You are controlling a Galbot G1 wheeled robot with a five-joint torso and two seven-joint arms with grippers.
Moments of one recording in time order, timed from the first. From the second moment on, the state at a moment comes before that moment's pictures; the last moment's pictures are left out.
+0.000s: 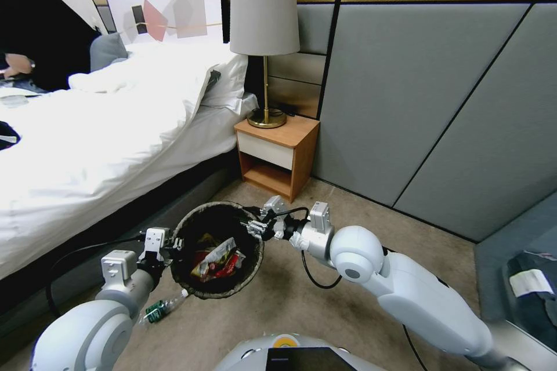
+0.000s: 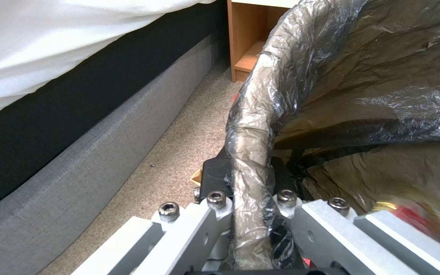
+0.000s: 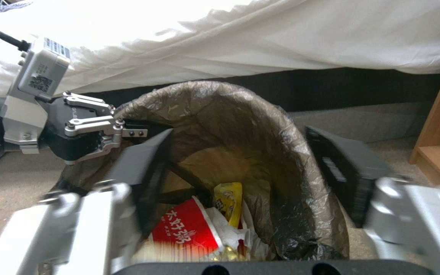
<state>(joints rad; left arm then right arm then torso) 1.74 -1.16 -0.90 -2.50 -0.52 0.74 -0.05 -0.73 0.92 -0.23 2.30 0.92 -0.59 0.09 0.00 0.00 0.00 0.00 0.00</state>
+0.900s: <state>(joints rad) 1.73 -1.19 -0.89 -2.50 -0.53 0.74 -0.05 -1.07 0.82 0.15 2.50 0.80 -0.45 0.19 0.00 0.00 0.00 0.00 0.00</state>
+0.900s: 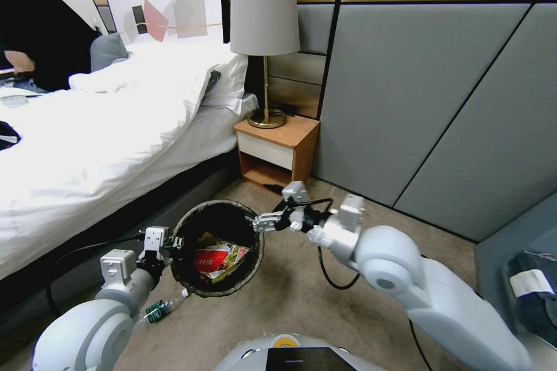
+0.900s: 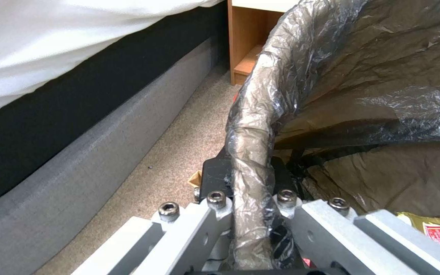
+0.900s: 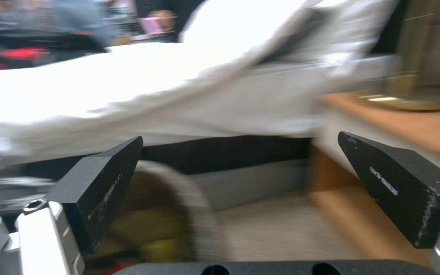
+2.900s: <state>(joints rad) 1.68 -1.22 -0.90 -2.50 -0.52 0.74 -0.02 -1.97 1.48 0.56 2.50 -0.04 0.05 0.14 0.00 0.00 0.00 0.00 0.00</state>
